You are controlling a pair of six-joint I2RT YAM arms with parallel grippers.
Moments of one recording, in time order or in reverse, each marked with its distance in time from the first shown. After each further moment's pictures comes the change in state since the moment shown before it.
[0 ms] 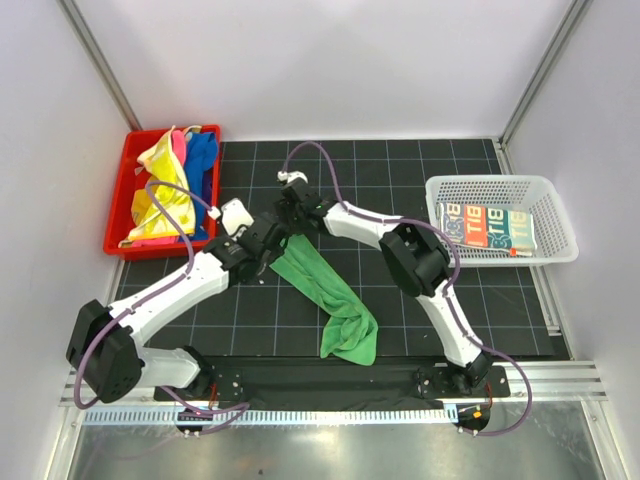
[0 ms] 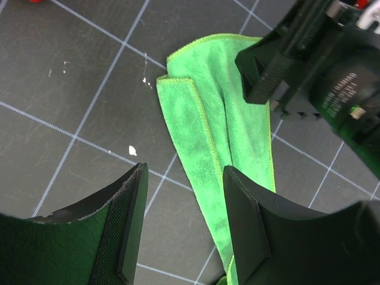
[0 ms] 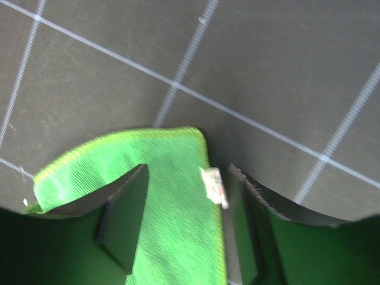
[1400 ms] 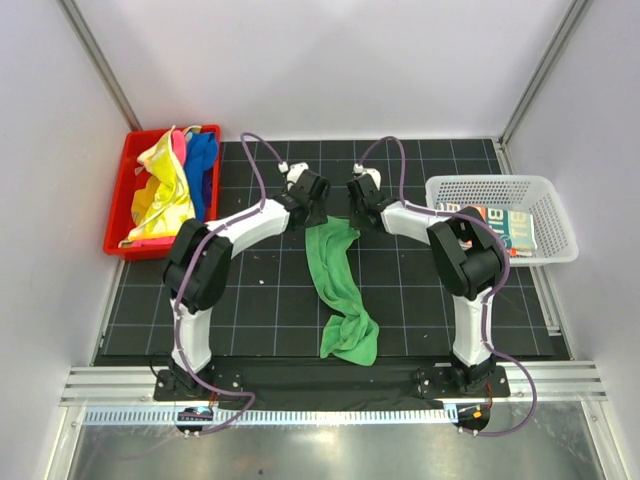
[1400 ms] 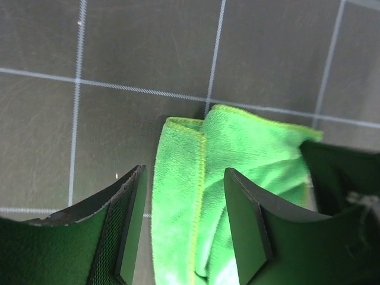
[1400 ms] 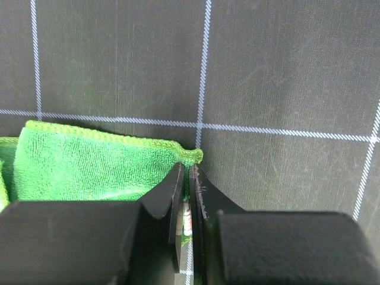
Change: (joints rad) left arm 0.089 0.668 0.486 0.280 0.266 0.418; right arm -0.253 -0.273 -0.447 0.115 0.114 0.086
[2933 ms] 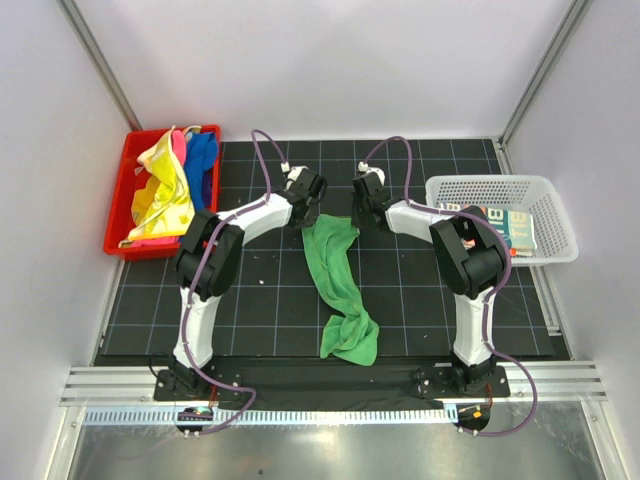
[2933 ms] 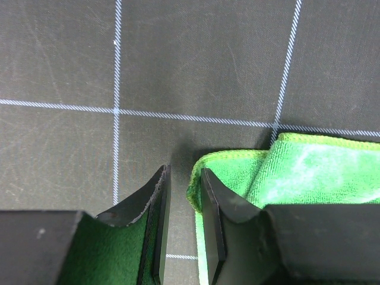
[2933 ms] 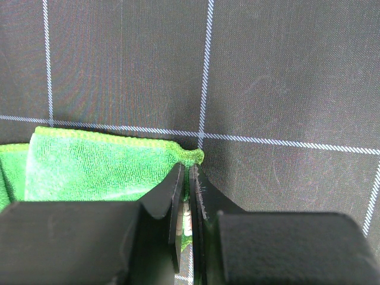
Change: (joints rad) left arm 0.051 0.151 0.098 -0.073 -0.037 0.168; right arm -0.040 -0.002 -0.019 0.051 -0.095 0.024
